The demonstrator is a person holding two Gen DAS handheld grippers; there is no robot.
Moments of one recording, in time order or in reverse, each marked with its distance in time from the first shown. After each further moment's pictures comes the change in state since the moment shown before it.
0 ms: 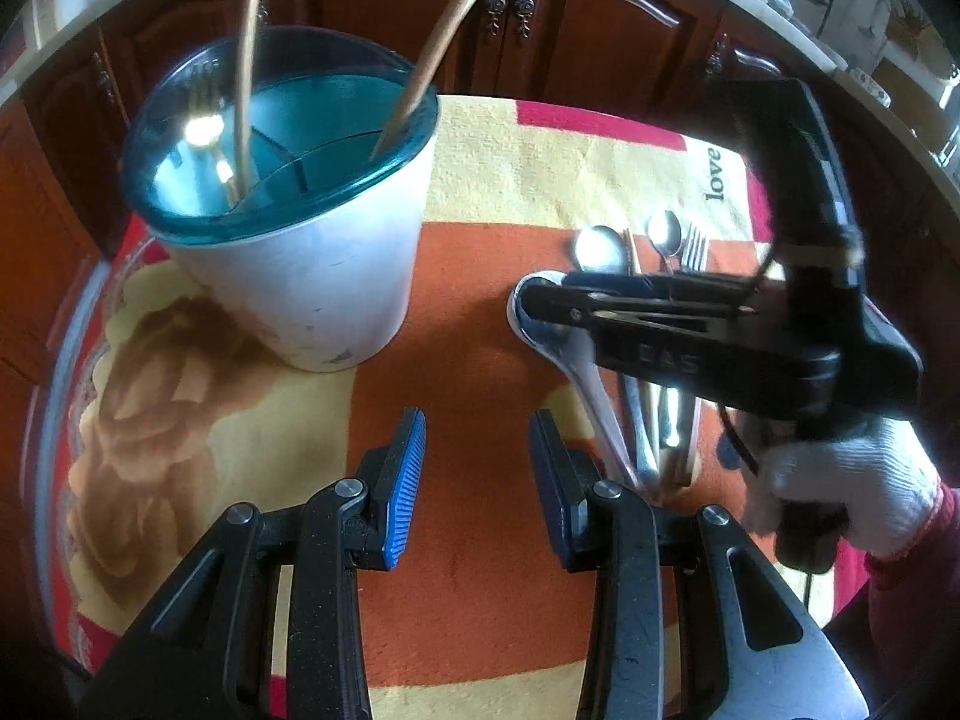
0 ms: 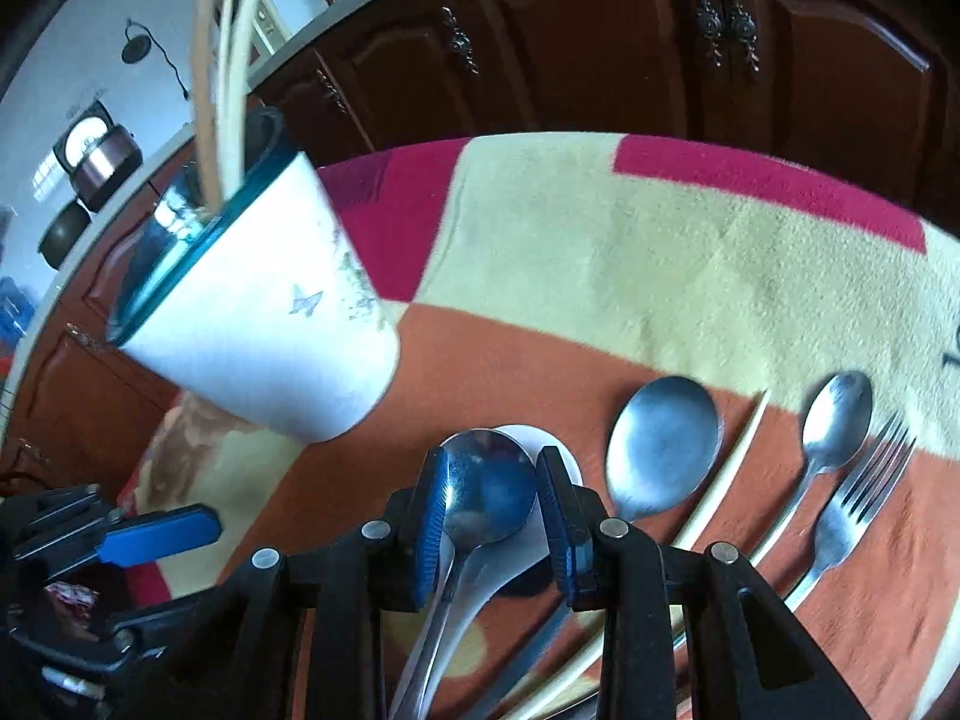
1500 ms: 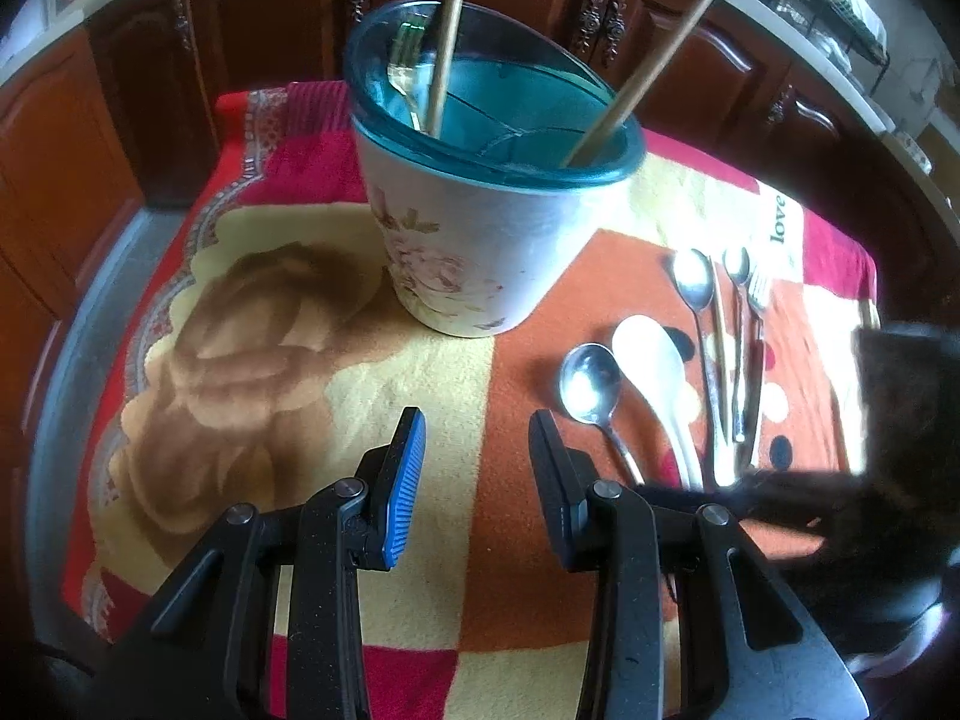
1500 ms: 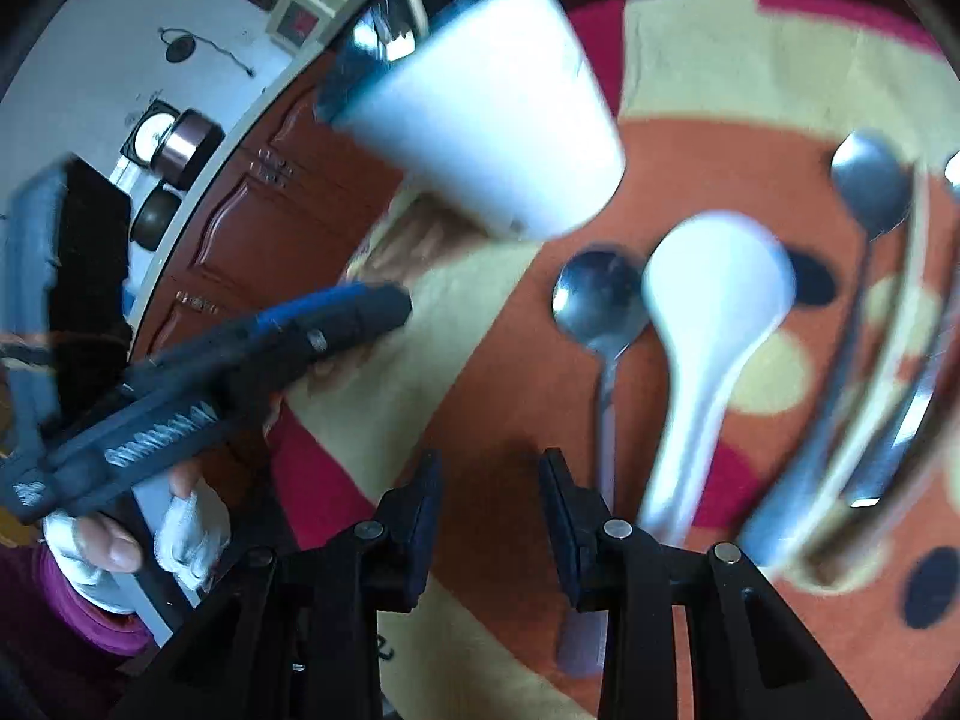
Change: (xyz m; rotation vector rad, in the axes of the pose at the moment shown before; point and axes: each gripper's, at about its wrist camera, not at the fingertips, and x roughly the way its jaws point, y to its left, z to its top) left arm -0.016 0.059 -0.018 -0.139 -0.009 0.036; right arm -0.017 0.061 -0.060 0.090 0.092 0.246
